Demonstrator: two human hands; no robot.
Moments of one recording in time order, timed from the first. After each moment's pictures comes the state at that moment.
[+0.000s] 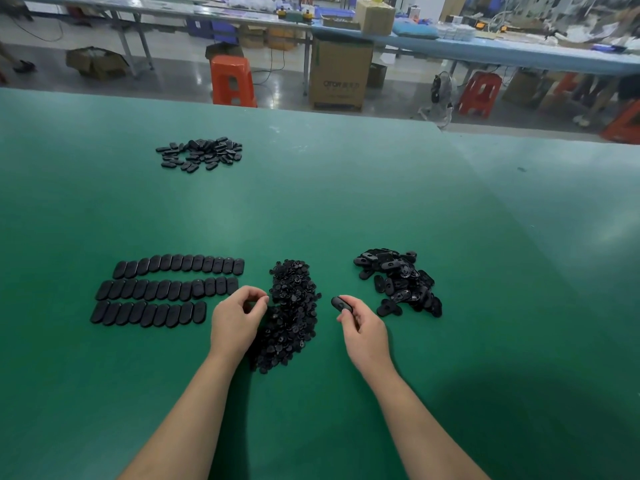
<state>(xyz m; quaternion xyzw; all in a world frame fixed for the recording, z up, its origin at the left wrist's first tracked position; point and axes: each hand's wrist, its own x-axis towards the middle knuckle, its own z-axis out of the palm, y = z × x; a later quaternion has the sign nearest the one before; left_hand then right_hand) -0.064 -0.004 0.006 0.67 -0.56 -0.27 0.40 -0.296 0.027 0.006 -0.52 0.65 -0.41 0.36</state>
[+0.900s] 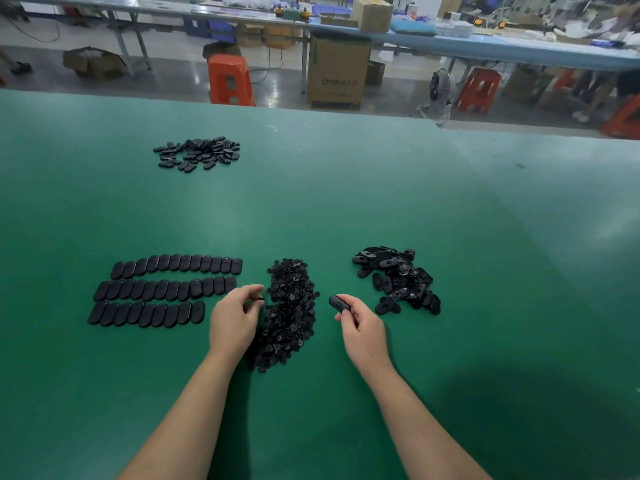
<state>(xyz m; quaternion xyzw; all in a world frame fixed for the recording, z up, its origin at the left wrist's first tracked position) -0.065 -0.006 0.007 0.69 -0.59 -0.23 0.36 -0.294 0.028 0.009 -0.51 0.65 -0.42 0.37</state>
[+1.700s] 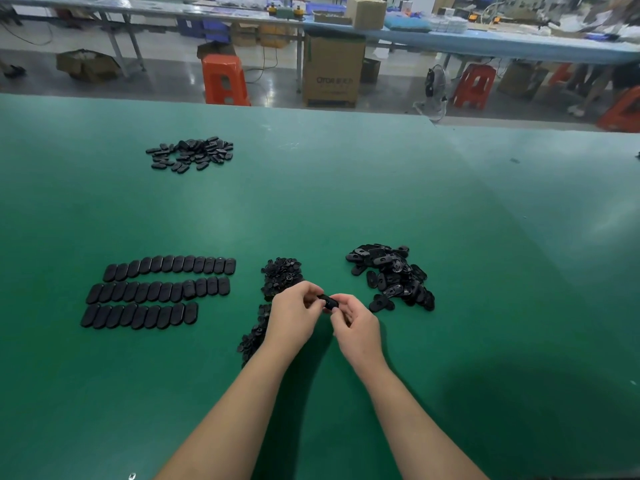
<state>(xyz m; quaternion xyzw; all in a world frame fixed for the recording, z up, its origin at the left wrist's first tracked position) -0.162 0.001 0.047 0.63 -0.63 -0.33 0.32 -0.294 0.025 0.006 -0.51 0.64 -0.44 0.38</state>
